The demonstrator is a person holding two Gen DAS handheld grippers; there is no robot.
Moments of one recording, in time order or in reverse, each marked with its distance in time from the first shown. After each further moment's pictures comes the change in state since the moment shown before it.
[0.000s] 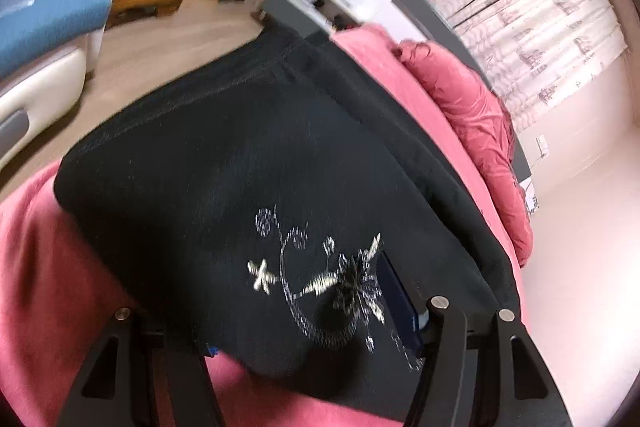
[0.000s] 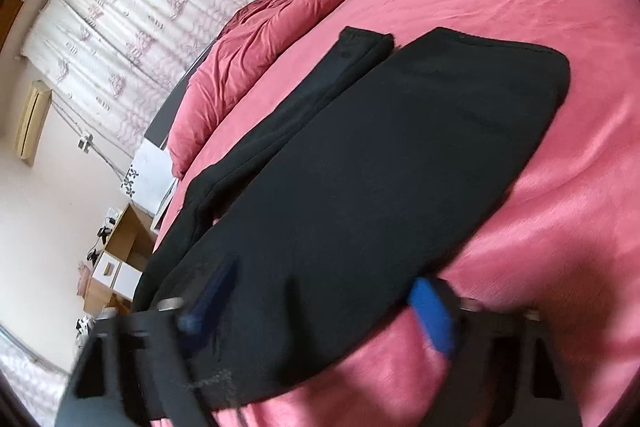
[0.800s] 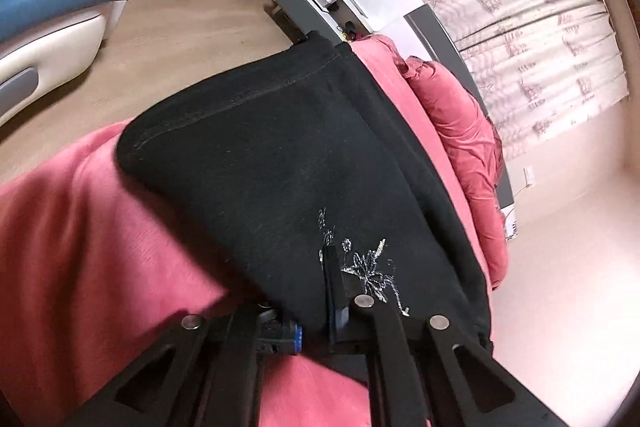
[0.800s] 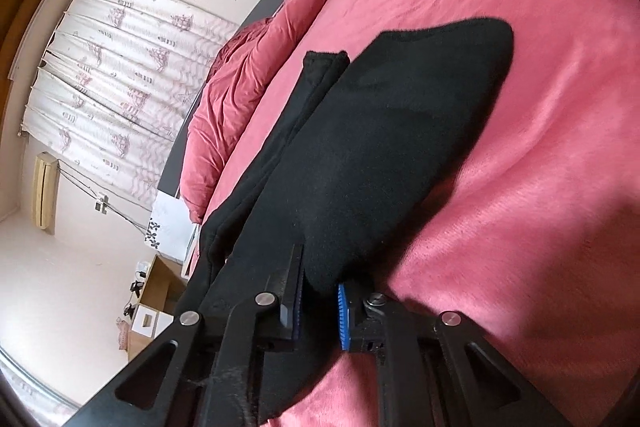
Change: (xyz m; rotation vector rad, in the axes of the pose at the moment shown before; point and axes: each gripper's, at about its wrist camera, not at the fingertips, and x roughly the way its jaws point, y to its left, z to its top) left arm -0.020 0.027 0.001 -0.155 0.024 -0.077; right arm -0.008 -0.026 0.007 0.202 -0.076 0.078
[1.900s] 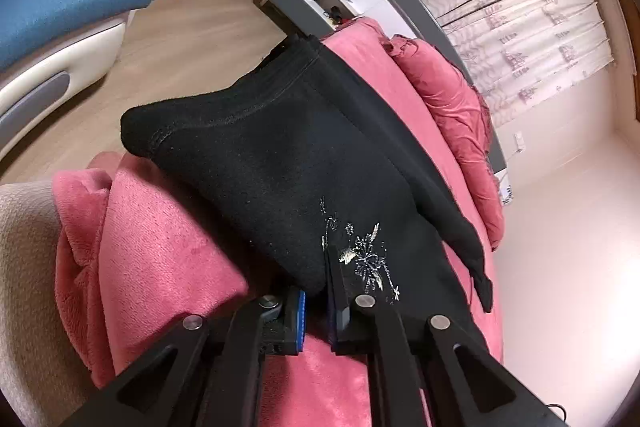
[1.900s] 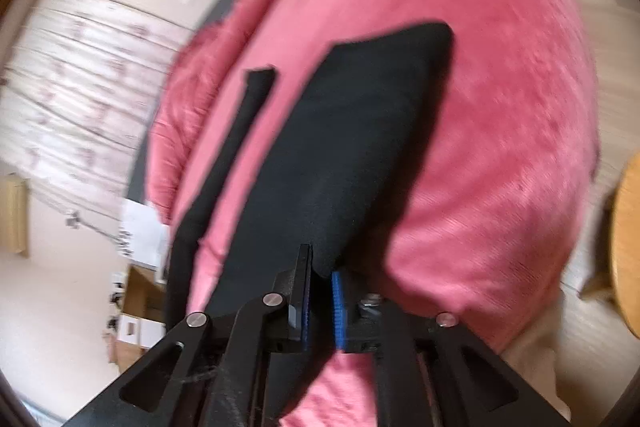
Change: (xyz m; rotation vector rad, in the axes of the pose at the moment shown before) left arm -0.092 0.020 -0.030 0.096 0.070 0.002; right arm -0.084 -0.028 -0.015 0.105 0.046 -0.183
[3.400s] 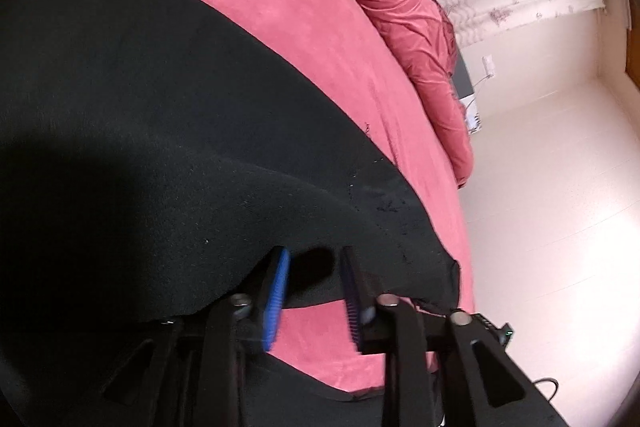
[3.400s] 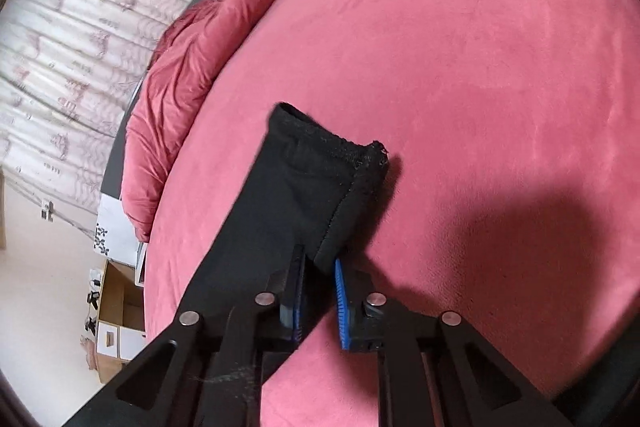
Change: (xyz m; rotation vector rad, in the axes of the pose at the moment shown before) left arm 0.257 -0.212 -0.003 0.104 0.309 -0.139; right arm 0.208 0.116 0.169 -0.113 0.035 -0.020
